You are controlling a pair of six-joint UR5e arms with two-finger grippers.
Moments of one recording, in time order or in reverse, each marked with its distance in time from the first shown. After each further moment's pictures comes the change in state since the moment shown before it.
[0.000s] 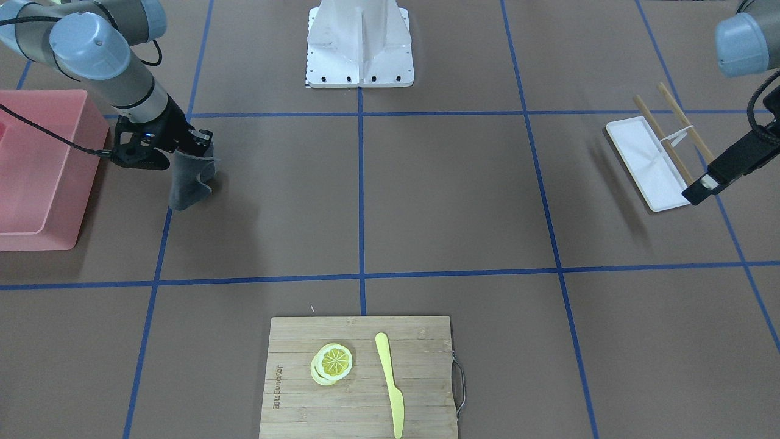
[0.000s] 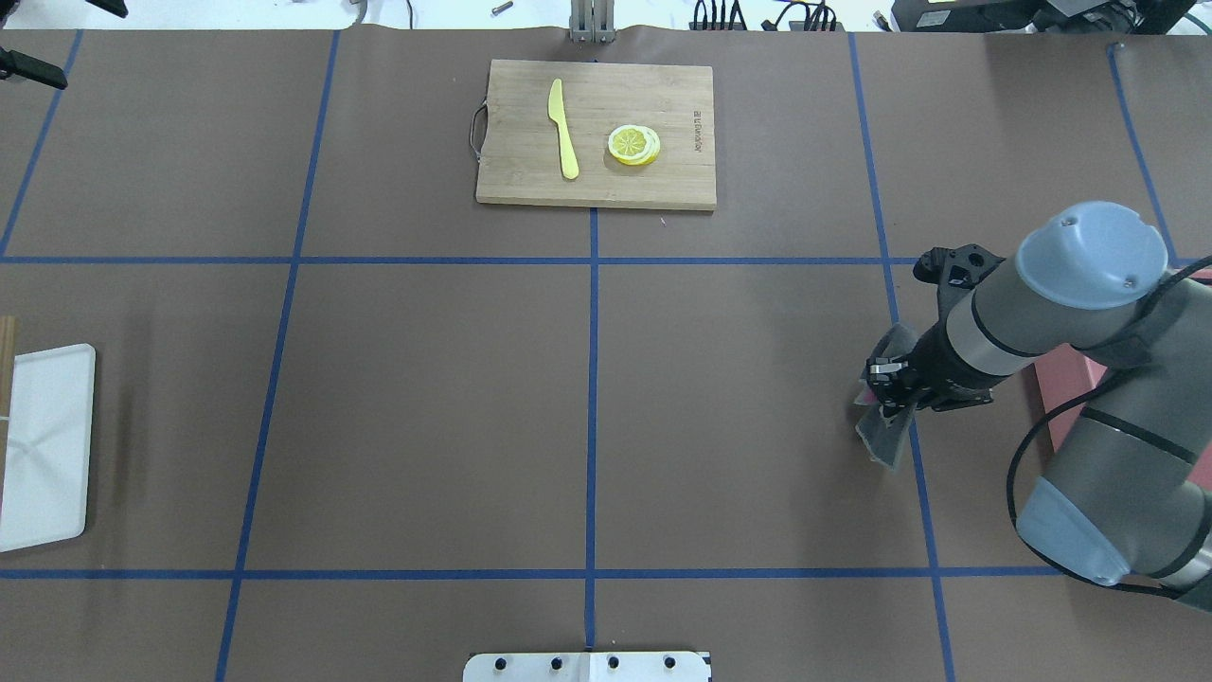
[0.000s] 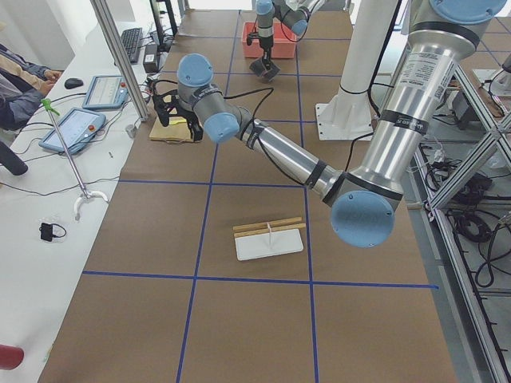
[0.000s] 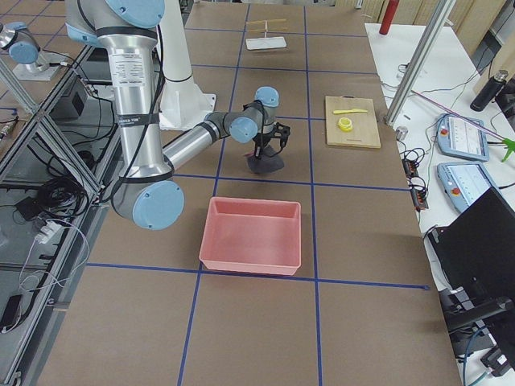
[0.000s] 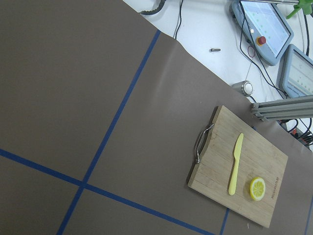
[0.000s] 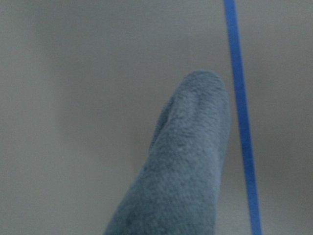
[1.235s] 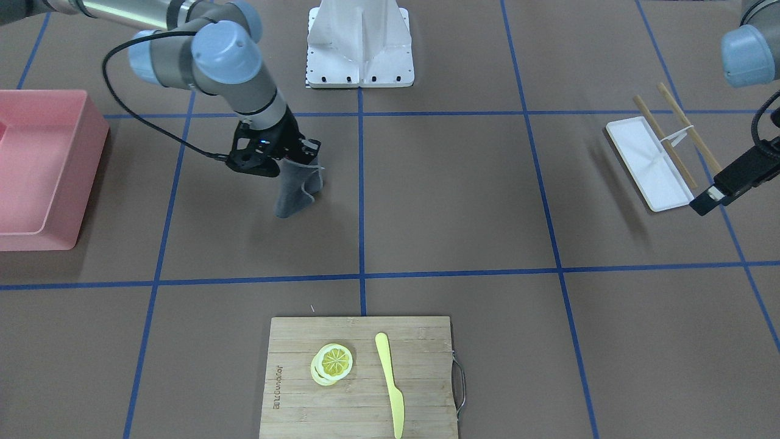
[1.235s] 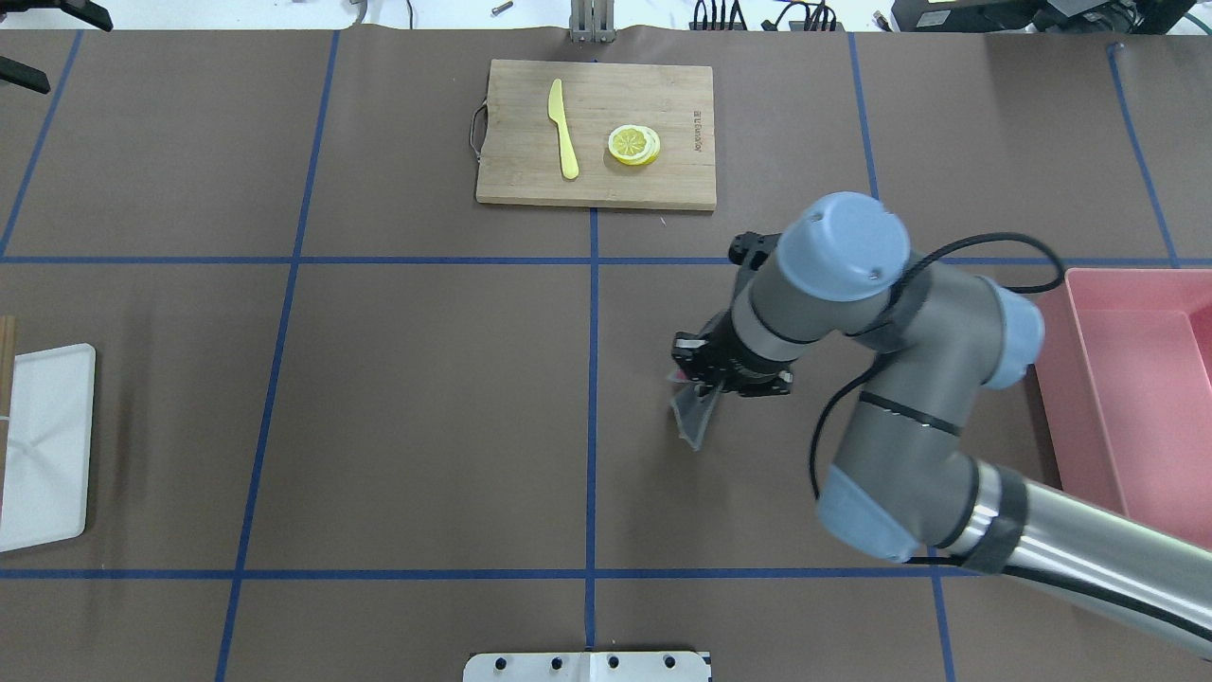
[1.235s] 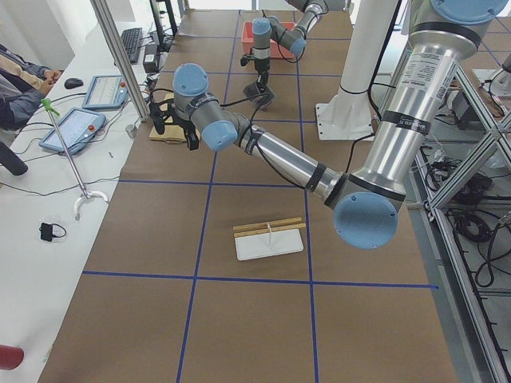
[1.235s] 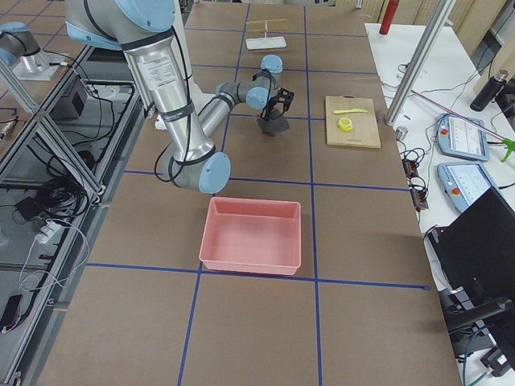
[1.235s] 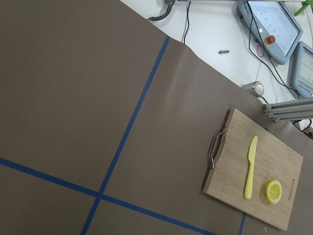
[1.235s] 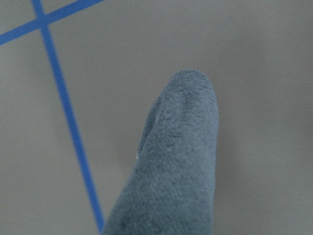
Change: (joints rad) left arm -0.004 0.005 0.039 0.000 0.003 0.084; right arm -0.047 0.209 -0.115 0.029 -0.040 0.196
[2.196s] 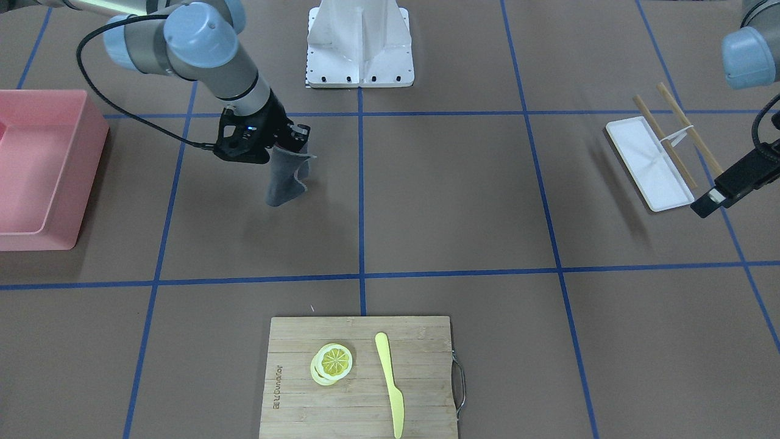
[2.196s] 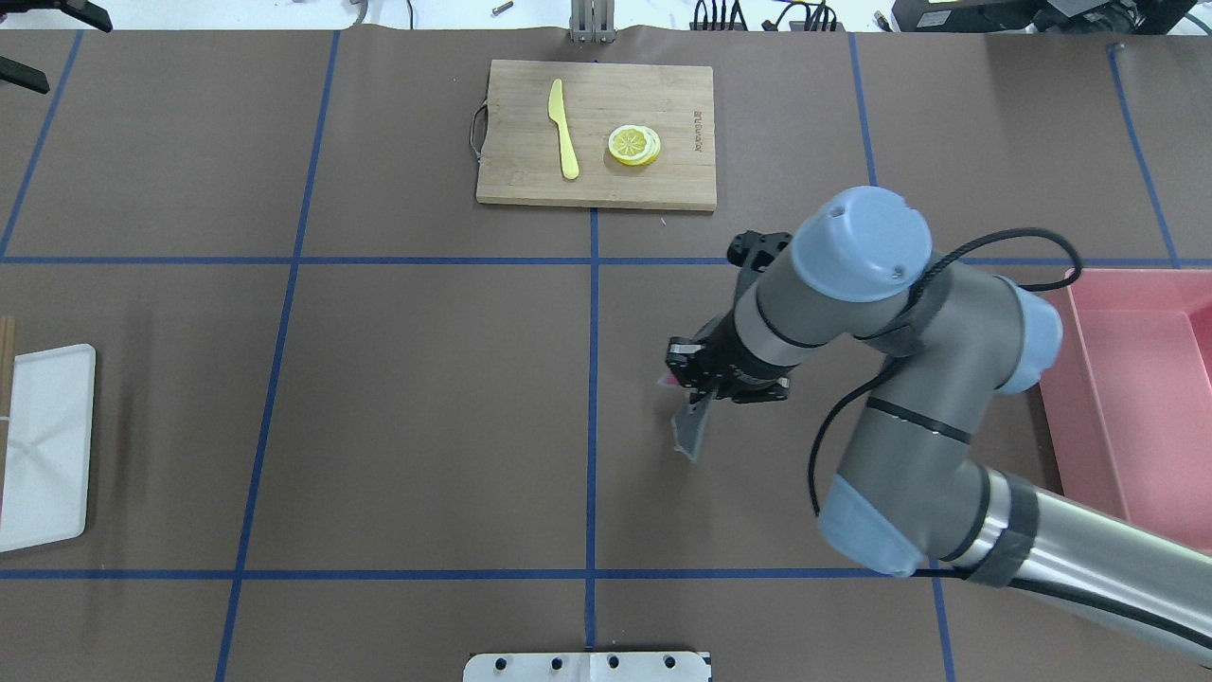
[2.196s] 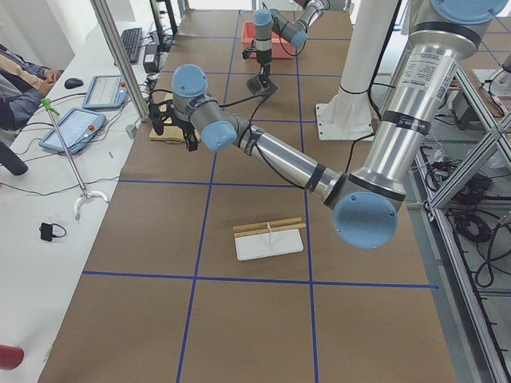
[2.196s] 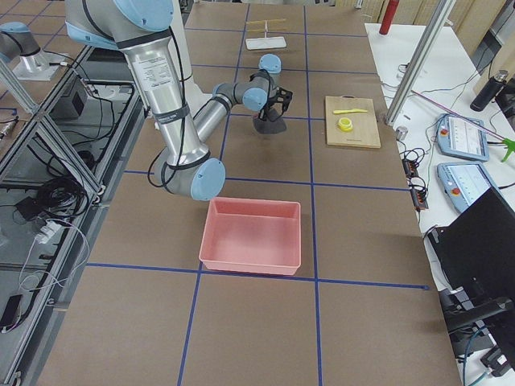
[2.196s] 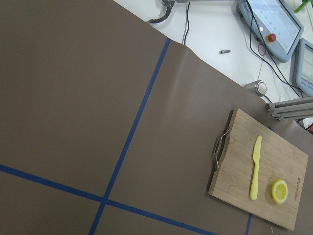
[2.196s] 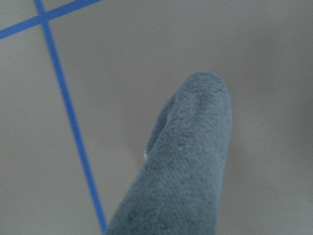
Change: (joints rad) left arm 0.000 -0.001 0.006 0.000 0.003 0.006; right arm -0.056 0.100 0.004 -0.009 -0.019 0.064
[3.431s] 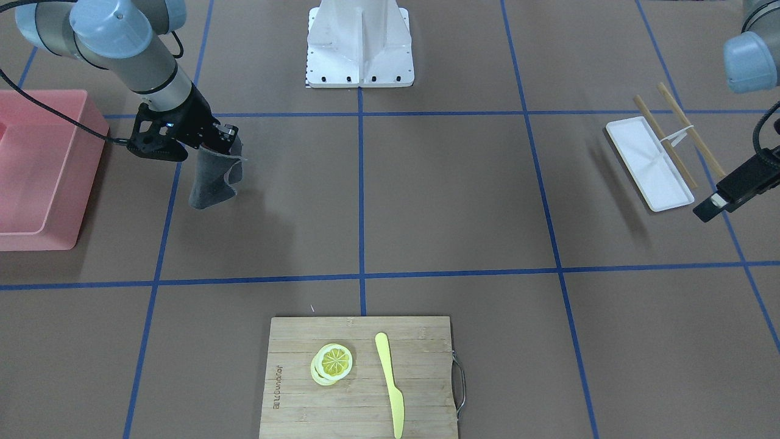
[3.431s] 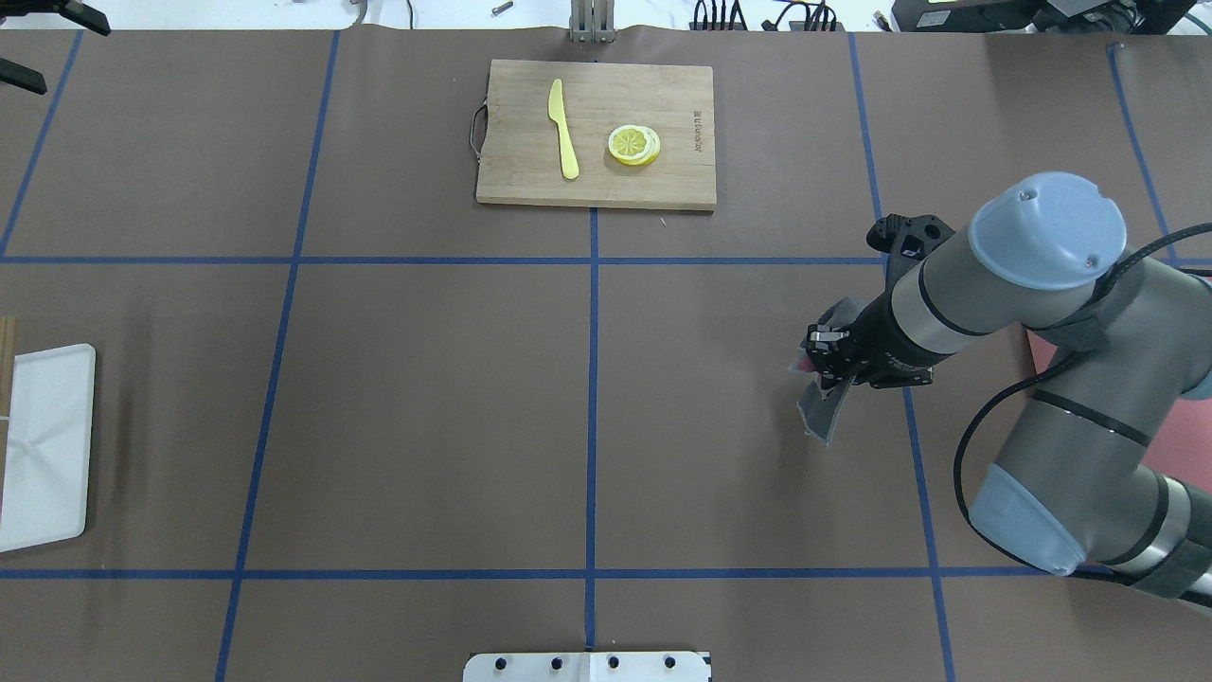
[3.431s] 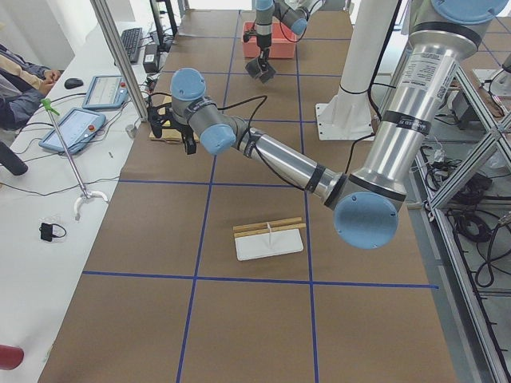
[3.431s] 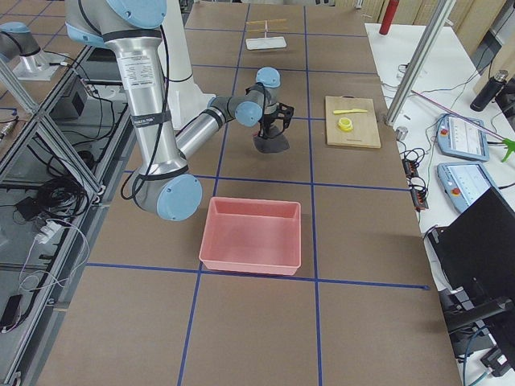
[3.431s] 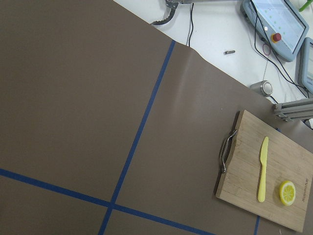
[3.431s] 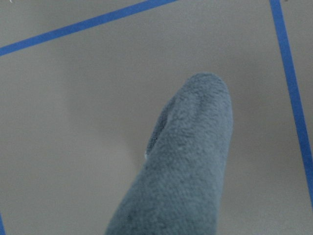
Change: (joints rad) left arm -0.002 0.001 0.016 -0.005 0.001 0.029; right arm 0.149 -0.287 0.202 -0.041 0.046 -0.163
